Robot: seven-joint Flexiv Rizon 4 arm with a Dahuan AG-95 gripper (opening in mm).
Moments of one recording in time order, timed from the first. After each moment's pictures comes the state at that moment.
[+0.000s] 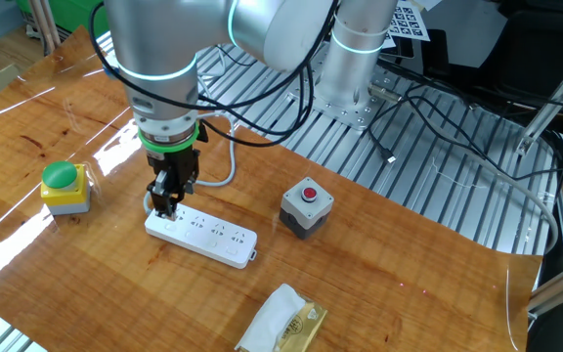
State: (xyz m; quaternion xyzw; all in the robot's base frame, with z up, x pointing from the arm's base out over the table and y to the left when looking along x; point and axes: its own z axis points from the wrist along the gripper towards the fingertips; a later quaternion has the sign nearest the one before) arm 0.569 -0.100 0.055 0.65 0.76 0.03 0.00
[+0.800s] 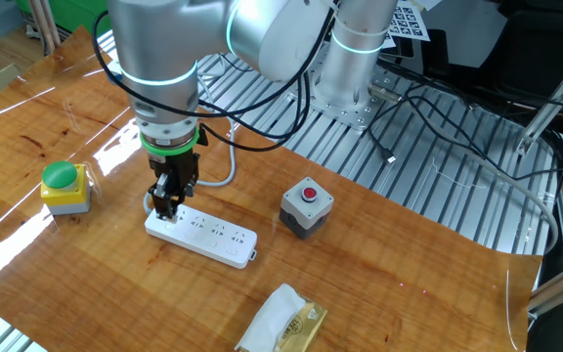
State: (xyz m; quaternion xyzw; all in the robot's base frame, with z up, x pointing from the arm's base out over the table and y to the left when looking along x) arm 0.566 -0.103 0.040 0.65 0.76 0.04 0.00
